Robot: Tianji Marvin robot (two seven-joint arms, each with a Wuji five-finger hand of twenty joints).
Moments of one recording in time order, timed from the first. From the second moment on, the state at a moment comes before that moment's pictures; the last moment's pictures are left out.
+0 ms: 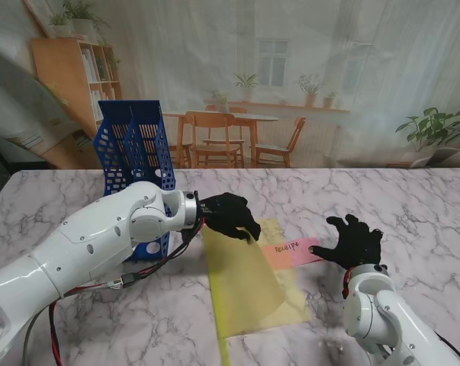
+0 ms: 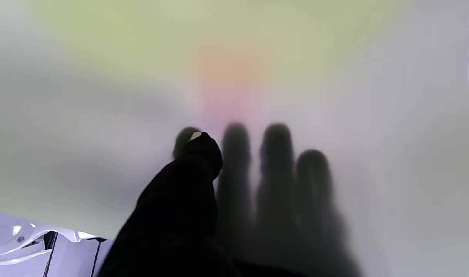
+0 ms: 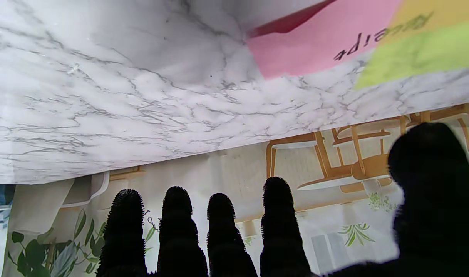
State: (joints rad) left arm 0.76 -1.10 -0.49 -1.22 0.72 -0.64 -0.15; right arm -1.71 -1.10 1.30 -1.66 -0.92 0.43 -0.10; left_hand 1.21 -0.28 0.25 -0.05 0.66 -0.04 0.76 0.64 0.93 0.05 0.31 0.46 0.80 0.12 0.47 0.44 0.32 0.08 1.02 0.47; right_hand 0.31 -0.47 0.56 -0.13 0.25 -0.05 0.45 0.26 0.20 0.16 0.35 0.20 0.27 0.20 0.17 0.27 -0.06 0.33 0.77 0.50
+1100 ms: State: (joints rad) left arm 0.77 -1.10 -0.49 -1.22 0.72 -0.64 -0.15; right arm -1.60 -1.08 1.09 -1.56 -1.07 0.62 0.00; left_hand 1.21 -0.28 0.25 -0.05 0.66 -0.04 0.76 0.64 0.93 0.05 0.31 0.46 0.80 0.12 0.47 0.44 0.32 0.08 1.02 0.47; right_hand 0.34 -0.55 0.56 -0.13 0.50 0.15 0.48 0.36 0.20 0.19 0.37 0.21 0.29 0.20 0.15 0.27 -0.02 0.36 0.74 0.50
